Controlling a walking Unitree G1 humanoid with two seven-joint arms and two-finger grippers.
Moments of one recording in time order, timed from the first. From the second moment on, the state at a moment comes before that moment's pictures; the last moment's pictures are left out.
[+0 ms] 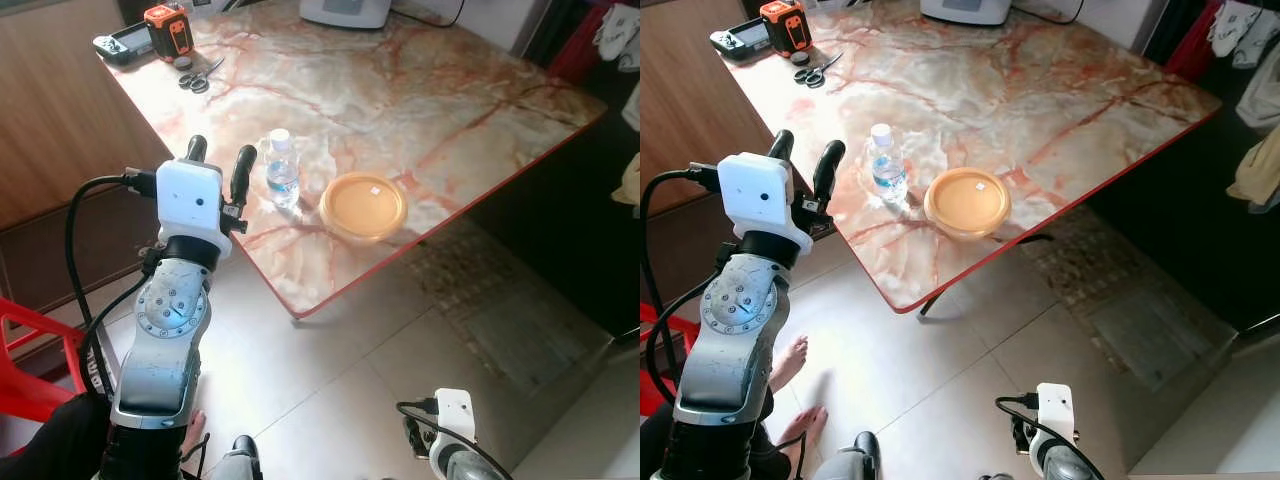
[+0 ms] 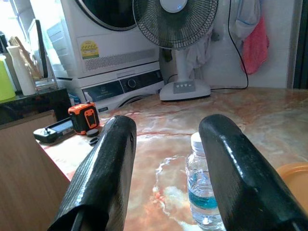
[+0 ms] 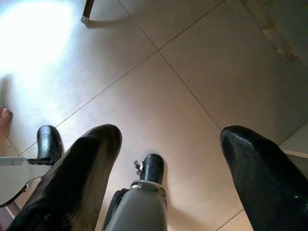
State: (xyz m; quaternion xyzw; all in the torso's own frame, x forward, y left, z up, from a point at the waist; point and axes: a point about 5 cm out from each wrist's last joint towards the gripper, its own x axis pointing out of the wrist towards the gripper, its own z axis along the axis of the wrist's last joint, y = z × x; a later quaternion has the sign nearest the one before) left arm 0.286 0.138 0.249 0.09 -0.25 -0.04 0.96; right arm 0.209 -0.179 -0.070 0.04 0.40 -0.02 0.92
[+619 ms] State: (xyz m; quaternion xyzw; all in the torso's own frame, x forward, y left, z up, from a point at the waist) left arm 0.286 0.138 0.250 0.09 -0.26 -0.04 0.96; right arm 0.208 -0.179 -0.071 0.04 0.41 -0.02 0.91
